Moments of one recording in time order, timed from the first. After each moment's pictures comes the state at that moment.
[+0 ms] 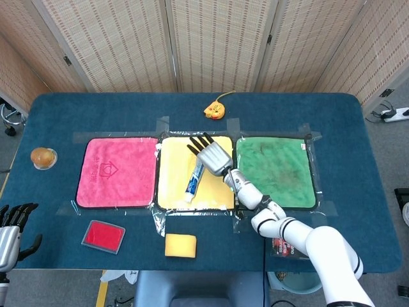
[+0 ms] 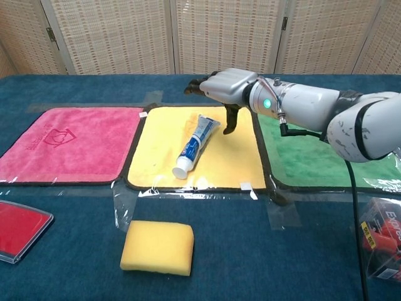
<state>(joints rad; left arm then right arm) -0.04 -1.17 -0.03 -1.54 1.46 1.49 0.02 1.13 -1.89 0.20 -0.71 -1.32 0.65 -0.18</state>
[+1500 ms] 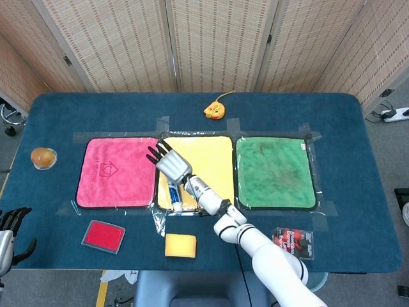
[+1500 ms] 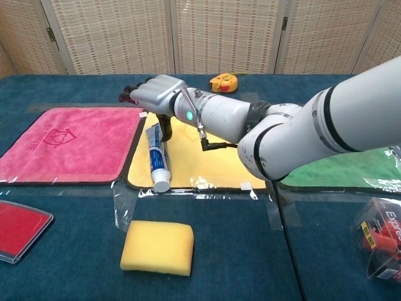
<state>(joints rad) -0.02 -1.17 -0.03 -1.51 1.45 1.49 -0.02 1.38 -2.19 0.23 -0.34 -1.40 0.64 -0.02</state>
